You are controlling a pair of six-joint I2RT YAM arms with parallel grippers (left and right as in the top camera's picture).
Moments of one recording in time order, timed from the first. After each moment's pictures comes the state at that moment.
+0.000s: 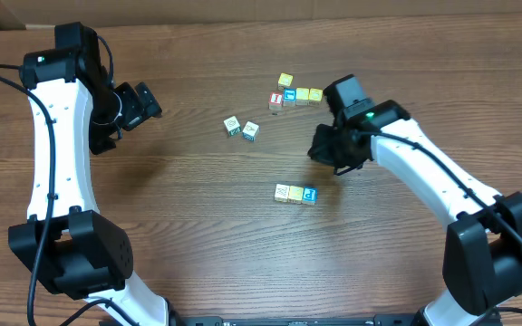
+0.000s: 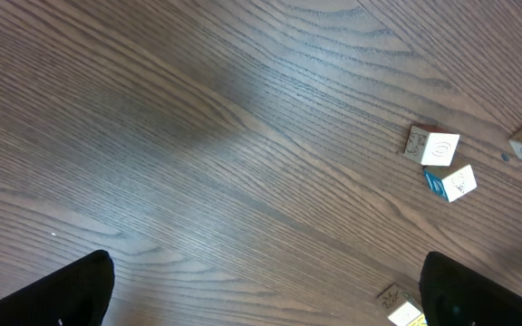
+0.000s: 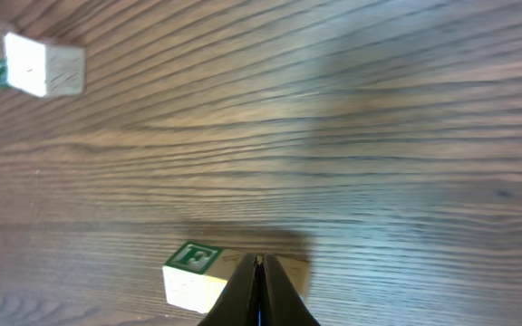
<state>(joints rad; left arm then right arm) 0.19 1.87 1.85 -1.41 0.11 -0.42 0.45 1.80 1.34 -0.82 -0.18 0.65</state>
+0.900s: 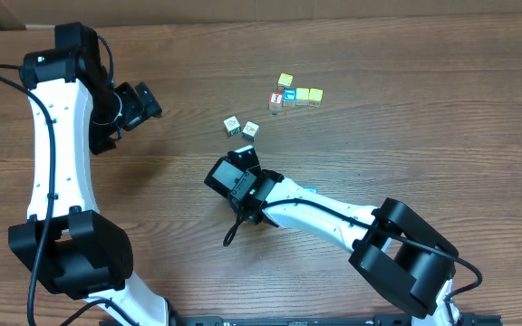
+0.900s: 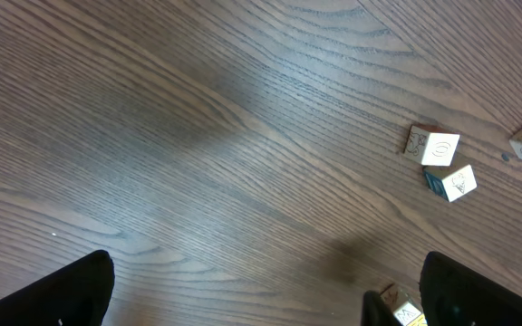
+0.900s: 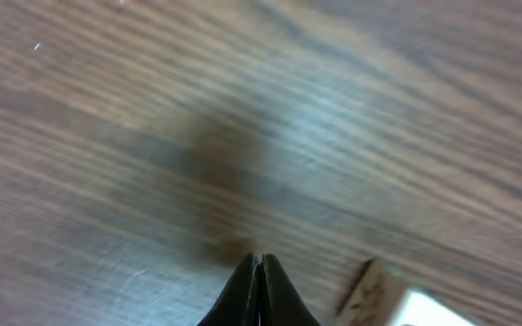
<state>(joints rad) 0.19 1.87 1.85 -1.41 0.11 -0.42 0.98 2.03 1.40 -0.64 0.31 0.57</state>
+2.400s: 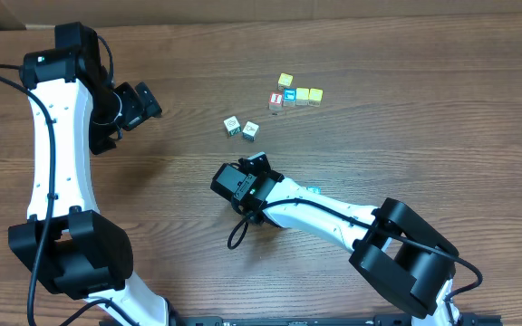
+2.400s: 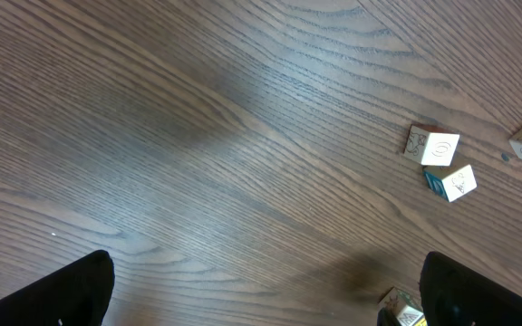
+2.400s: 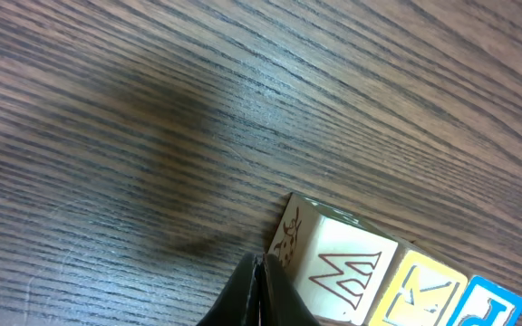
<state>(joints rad) 0.19 1.87 1.85 -1.41 0.11 -0.42 0.97 2.03 1.40 -0.83 0.35 0.57</state>
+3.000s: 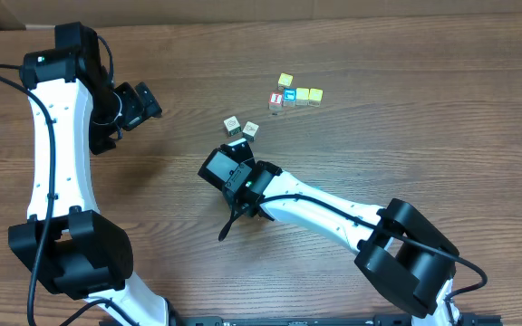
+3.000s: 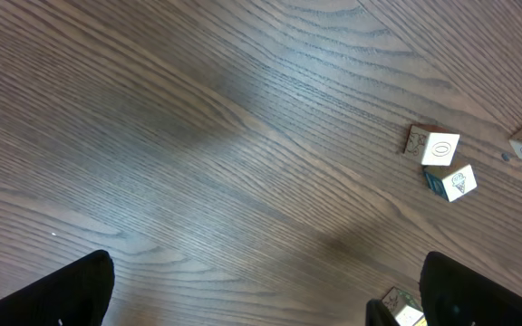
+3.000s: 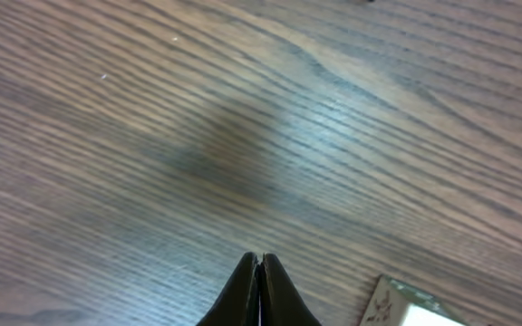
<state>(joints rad) 0.19 1.87 1.85 -1.41 0.11 -0.42 0.96 2.03 1.49 -0.71 0.26 0.53</state>
